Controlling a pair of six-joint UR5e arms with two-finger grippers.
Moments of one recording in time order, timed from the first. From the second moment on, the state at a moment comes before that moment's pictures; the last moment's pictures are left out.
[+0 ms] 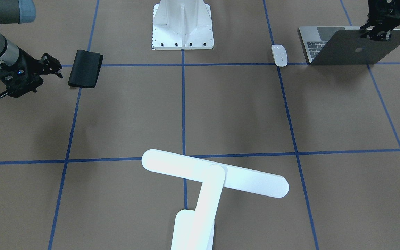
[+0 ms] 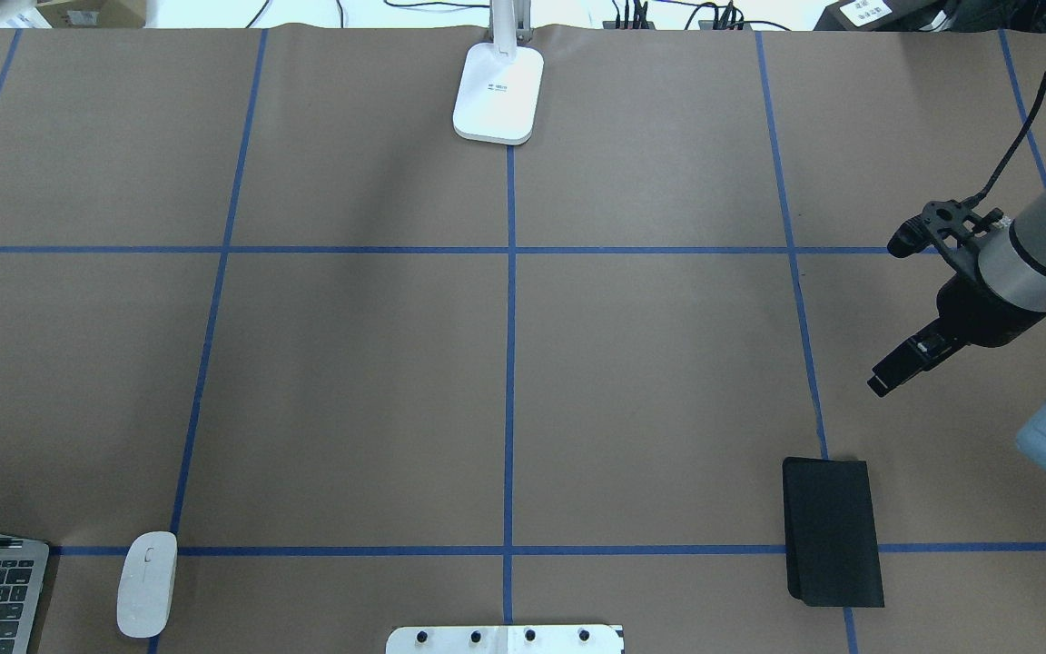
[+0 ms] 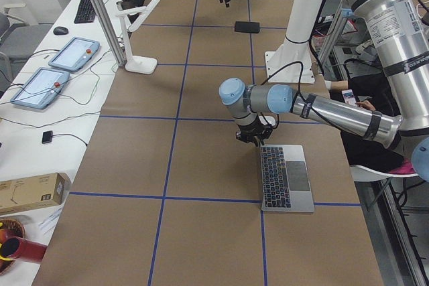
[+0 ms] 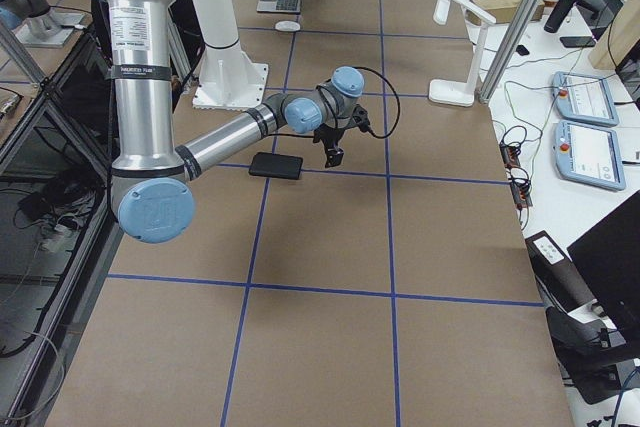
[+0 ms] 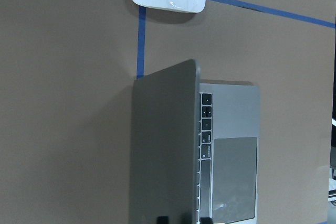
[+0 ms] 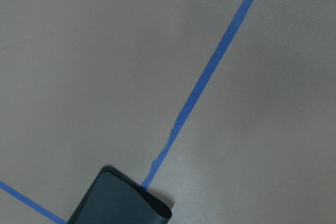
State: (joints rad) left arm -1.11 -1.16 -2.23 -1.28 -2.45 1.24; right arm 0.89 -1.55 2.02 -1.59 2.34 0.29
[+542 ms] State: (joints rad) left arm -1.11 -1.16 -2.23 -1.28 -2.45 1.25; right arm 0.89 -1.55 2.01 -1.59 2.34 0.29
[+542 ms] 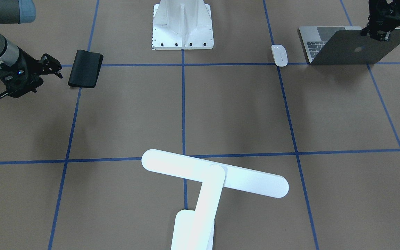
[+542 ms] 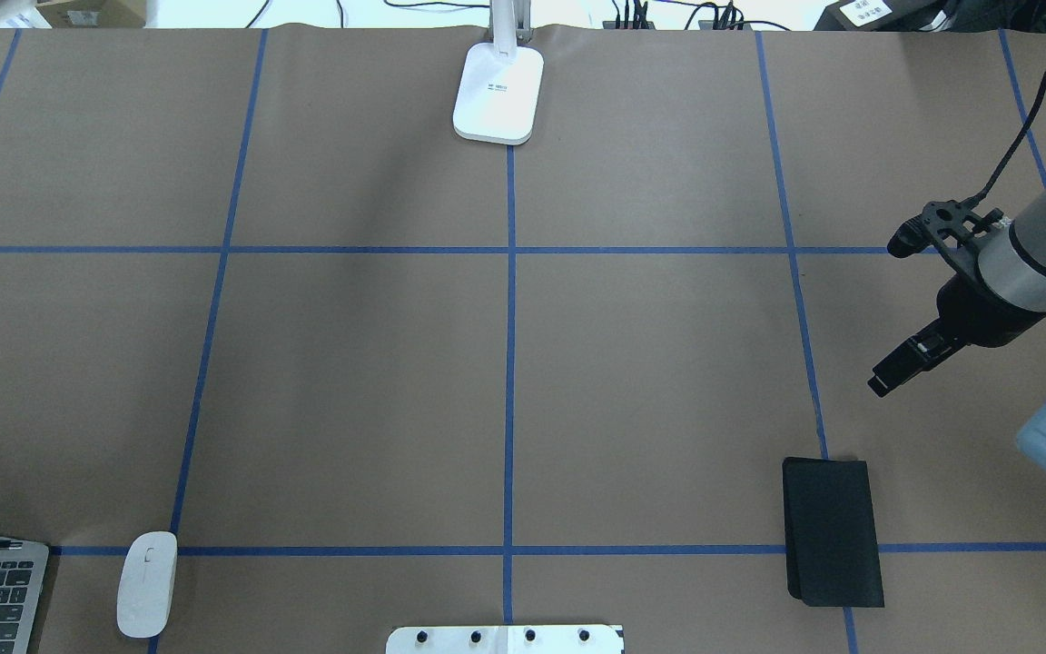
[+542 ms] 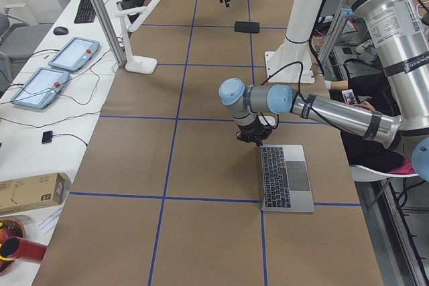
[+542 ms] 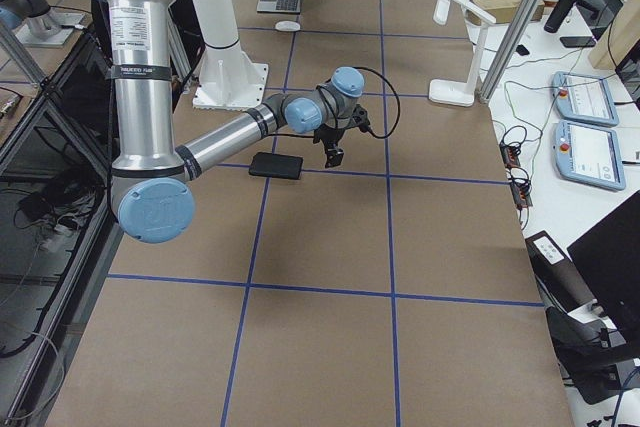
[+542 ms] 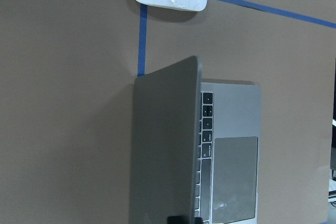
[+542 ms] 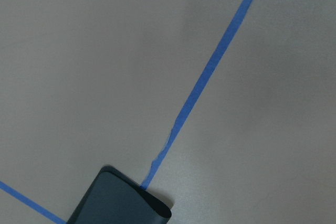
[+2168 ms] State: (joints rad) left arm -1.31 -1.33 -2.27 -1.24 -2.45 1.31; right arm 0.89 -1.55 2.01 -1.57 2.35 0.29
